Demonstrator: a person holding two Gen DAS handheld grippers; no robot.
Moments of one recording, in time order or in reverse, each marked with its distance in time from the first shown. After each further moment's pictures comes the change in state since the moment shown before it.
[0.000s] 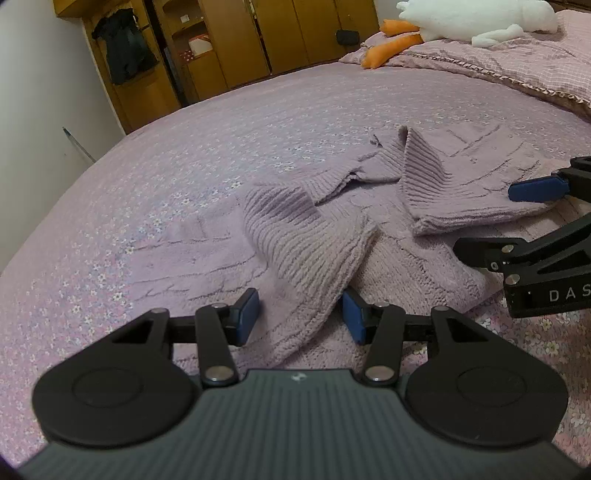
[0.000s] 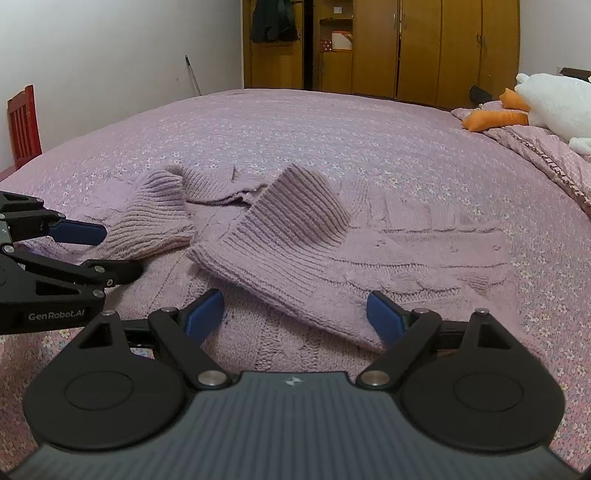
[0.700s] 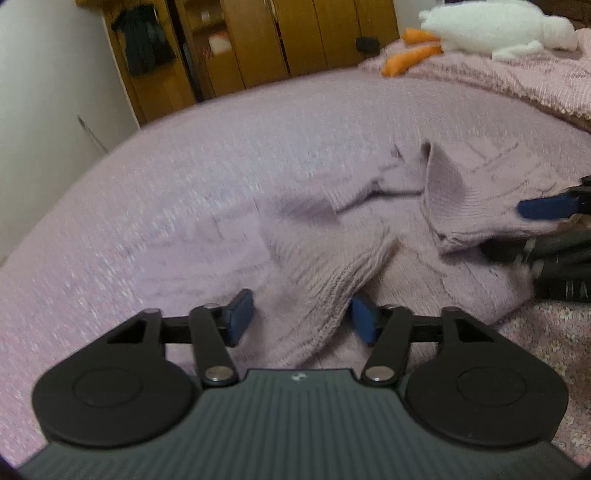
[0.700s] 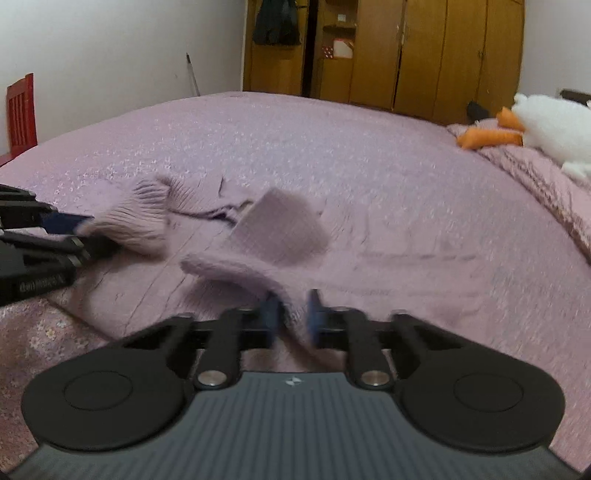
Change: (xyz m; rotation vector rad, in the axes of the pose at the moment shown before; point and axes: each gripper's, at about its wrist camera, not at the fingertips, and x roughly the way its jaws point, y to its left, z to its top) left arm -0.001 0.007 0.003 -0.055 -0.039 0.039; right arm -0.005 -0.009 0.016 -0.070 -0.022 -0.038
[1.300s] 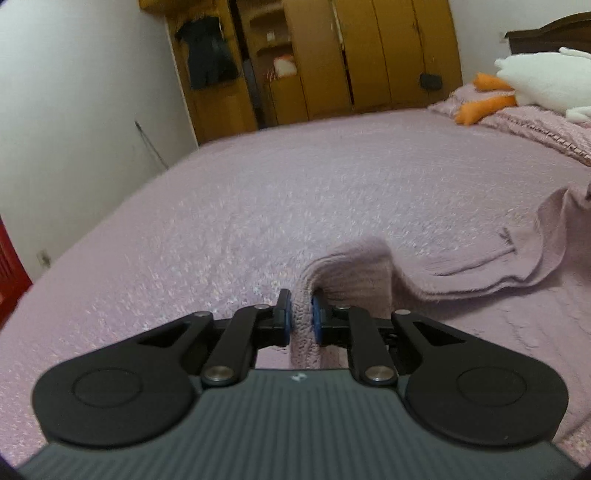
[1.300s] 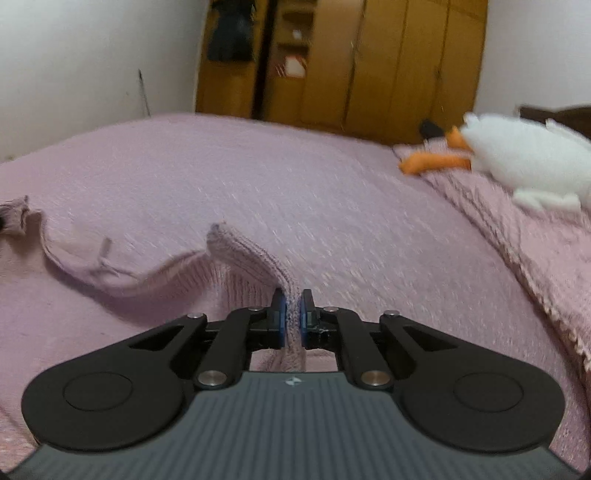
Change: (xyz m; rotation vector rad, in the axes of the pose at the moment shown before) left arm 0.029 0.093 0.052 -0.132 -0.043 0.143; right arm 0.032 -0.099 0.057 0.033 -0.029 -0.163
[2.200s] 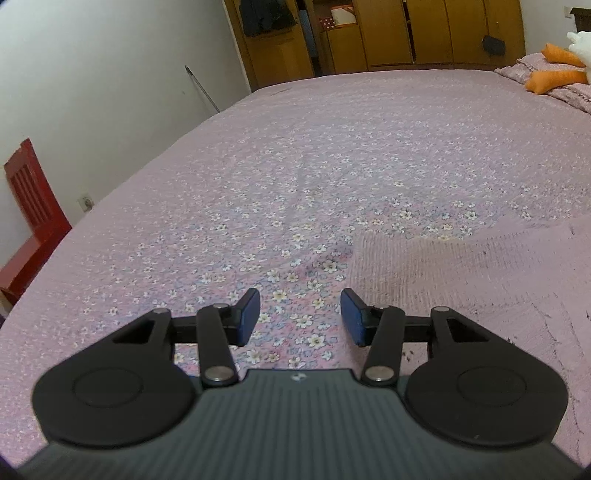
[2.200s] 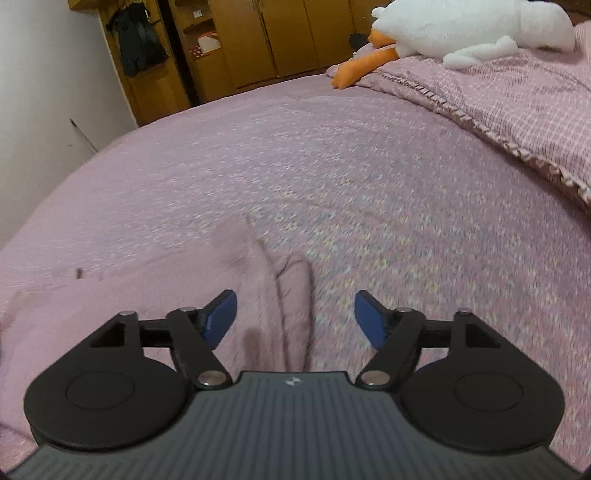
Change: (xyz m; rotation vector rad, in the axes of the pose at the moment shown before) left arm 0.038 0.047 -0.013 -0.073 0.158 0.167; right arm -0.015 -0.076 -0.052 0.441 0.131 0.032
